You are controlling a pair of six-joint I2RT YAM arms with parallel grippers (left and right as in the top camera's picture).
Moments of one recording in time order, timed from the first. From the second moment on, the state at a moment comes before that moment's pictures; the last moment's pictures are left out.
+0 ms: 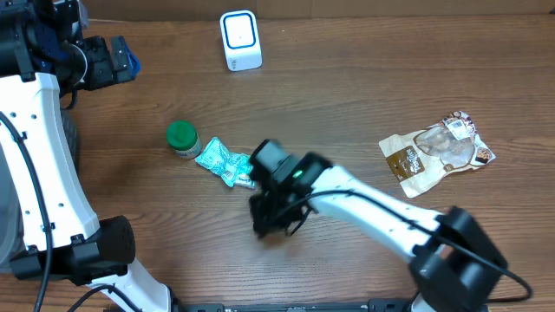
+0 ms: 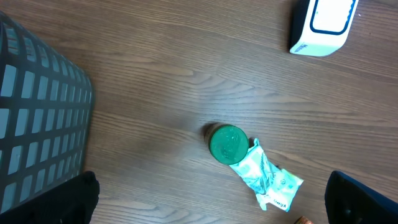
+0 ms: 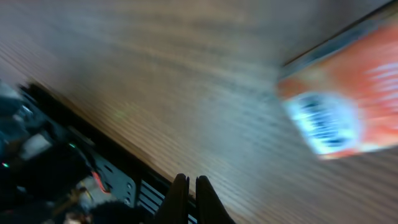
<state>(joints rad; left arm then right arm) 0.20 1.89 2.41 -1.62 0.07 -0.09 0.89 1.79 1.24 -0.83 -0.47 0.59</state>
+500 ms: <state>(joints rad) 0.20 1.89 2.41 -1.62 0.07 -0.09 0.90 1.83 1.23 -0.85 -0.31 0.75</state>
